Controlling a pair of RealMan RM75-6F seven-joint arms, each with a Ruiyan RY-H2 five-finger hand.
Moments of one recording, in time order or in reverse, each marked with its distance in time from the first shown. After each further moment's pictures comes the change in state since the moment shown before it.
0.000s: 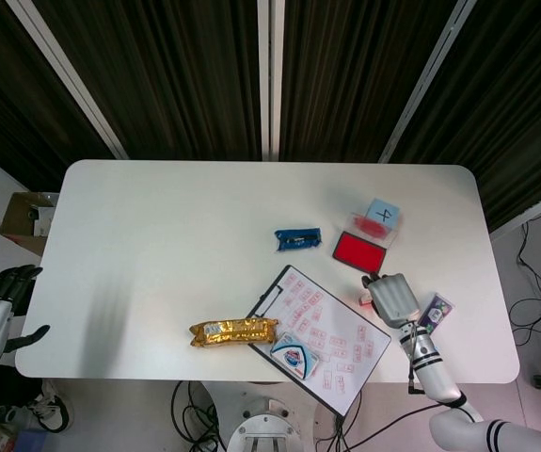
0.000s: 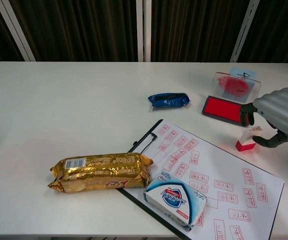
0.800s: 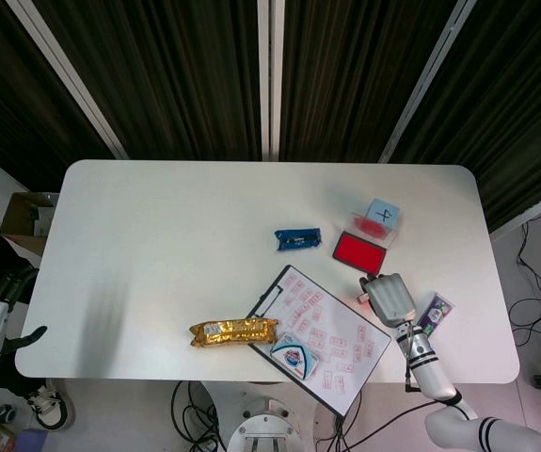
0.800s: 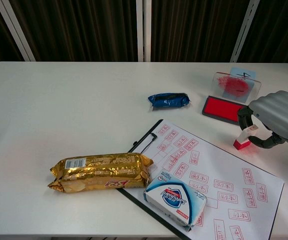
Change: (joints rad) left arm 0.005 -0.003 0.000 0.015 -0.007 0.000 -0.013; right arm 0.012 -0.054 -0.015 0.090 -0.023 0.018 0.059
